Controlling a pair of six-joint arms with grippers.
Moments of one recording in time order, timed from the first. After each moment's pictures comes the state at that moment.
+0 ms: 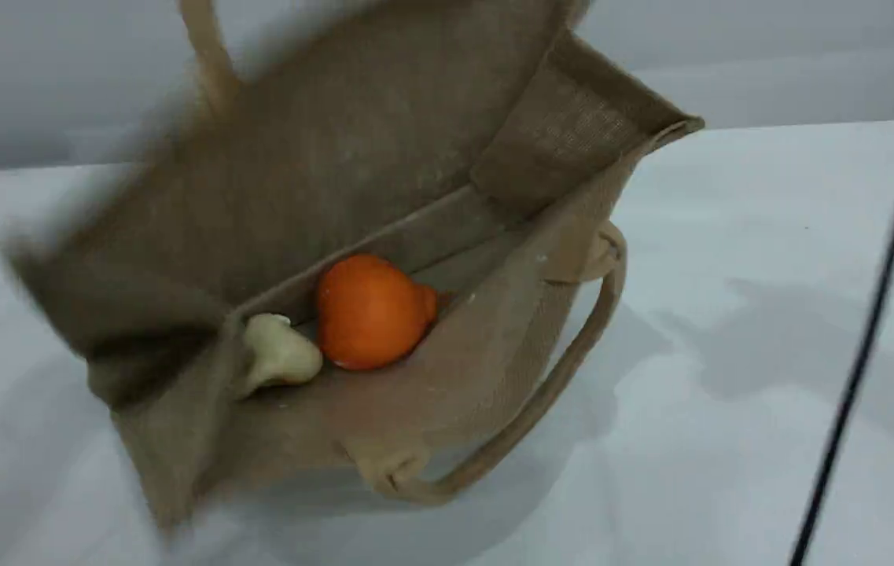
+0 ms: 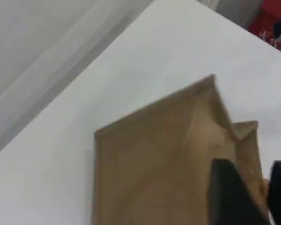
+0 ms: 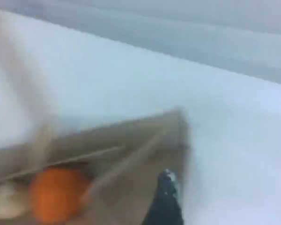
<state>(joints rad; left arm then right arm) -0.18 1.78 -1.94 -0.72 1.21 0.80 0.02 1.53 -1.10 0.92 0.55 -0.92</state>
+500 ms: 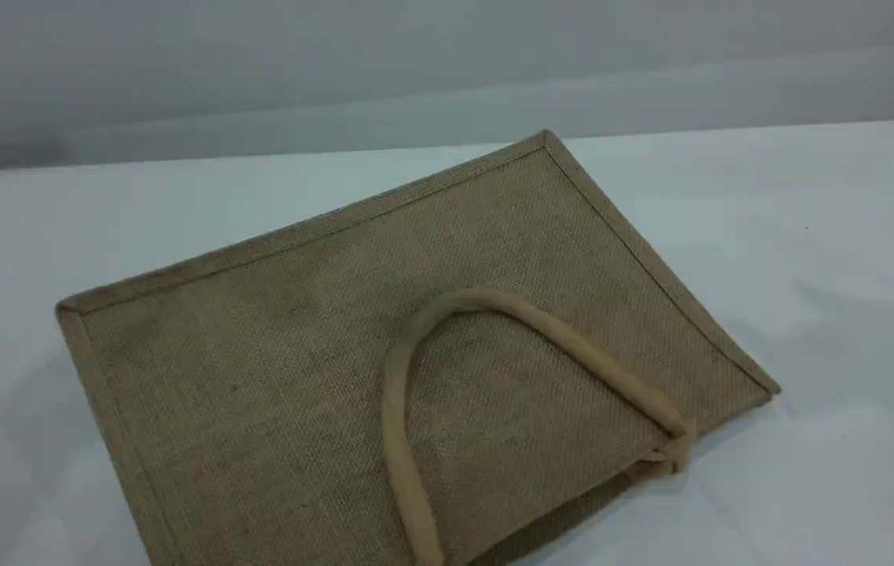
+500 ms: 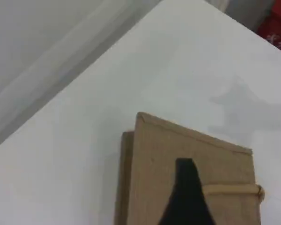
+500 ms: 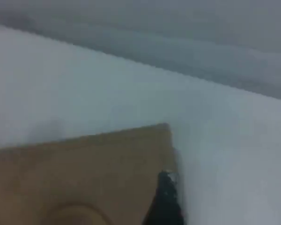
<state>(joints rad) -0.17 1.73 -1.94 -0.64 1.22 0.71 -0.06 1.39 -1.10 0.86 0.66 -0.86</state>
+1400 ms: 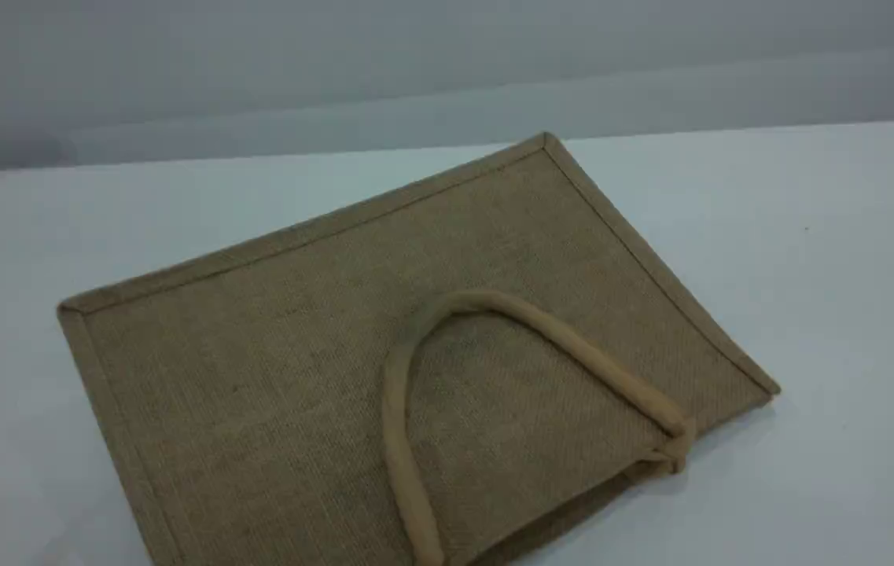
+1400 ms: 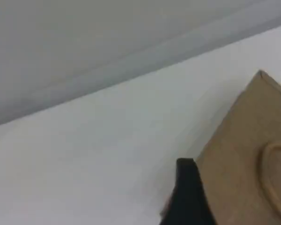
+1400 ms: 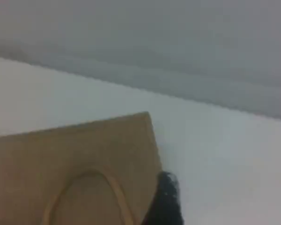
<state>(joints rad) -0.17 0.95 -1.49 -0.10 1.22 0.25 -0.06 0.54 -1.10 0.34 1.11 -0.25</state>
